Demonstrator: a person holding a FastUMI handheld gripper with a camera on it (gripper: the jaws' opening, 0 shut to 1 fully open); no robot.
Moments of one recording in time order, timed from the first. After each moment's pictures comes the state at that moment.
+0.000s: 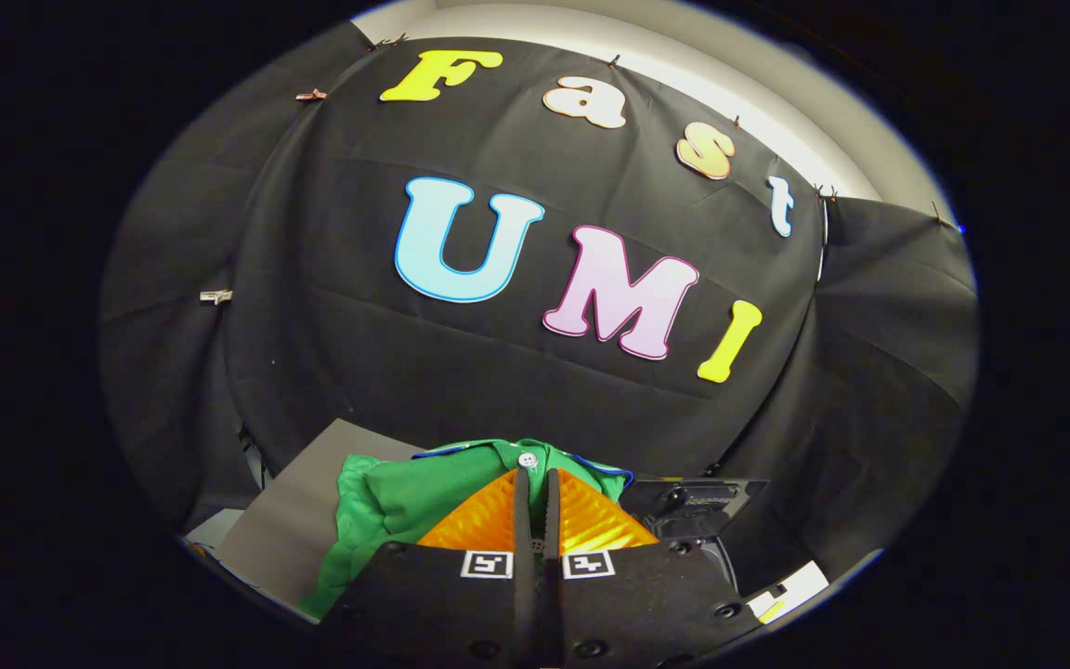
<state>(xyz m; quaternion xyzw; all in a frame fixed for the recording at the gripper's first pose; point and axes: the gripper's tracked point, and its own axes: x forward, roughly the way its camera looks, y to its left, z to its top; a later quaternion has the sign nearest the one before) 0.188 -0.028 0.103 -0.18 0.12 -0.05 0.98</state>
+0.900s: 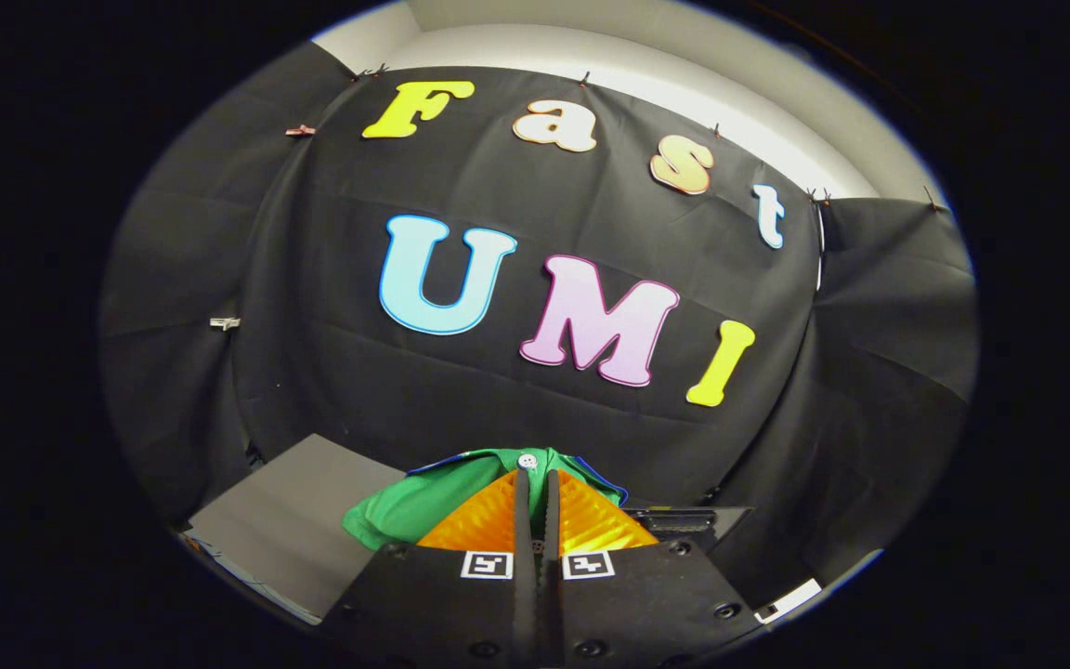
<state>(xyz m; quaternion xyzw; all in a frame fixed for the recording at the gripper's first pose) 0.182 -0.127 0.155 -0.16 0.08 -0.02 0.98</state>
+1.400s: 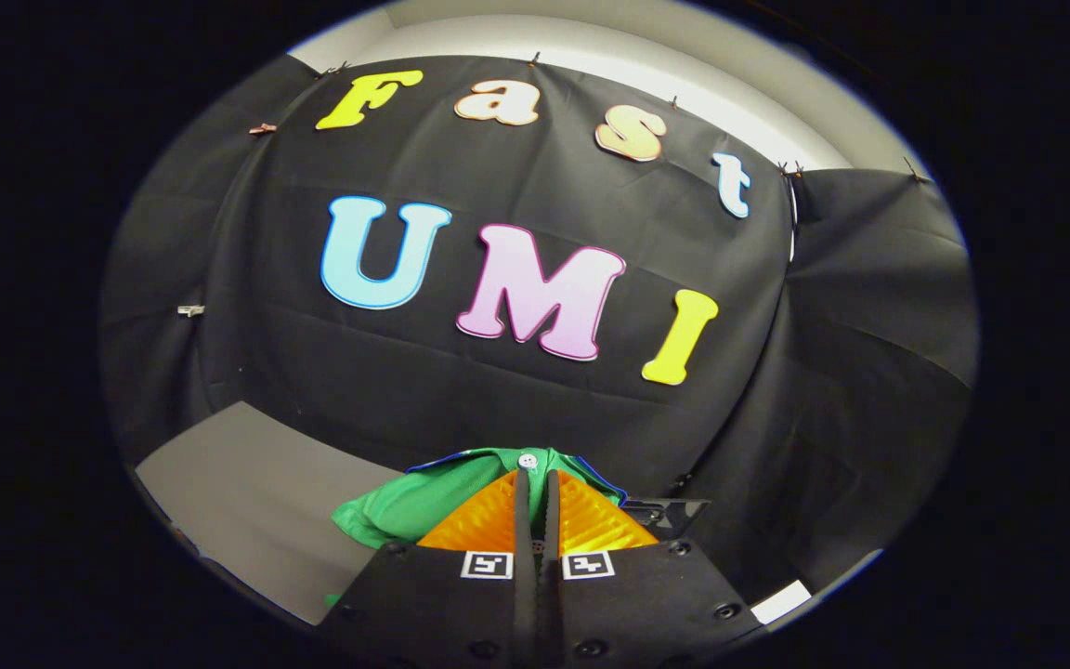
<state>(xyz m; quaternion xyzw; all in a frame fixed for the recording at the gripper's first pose) 0.200 -0.273 0.139 -0.15 0.10 -0.06 0.98</state>
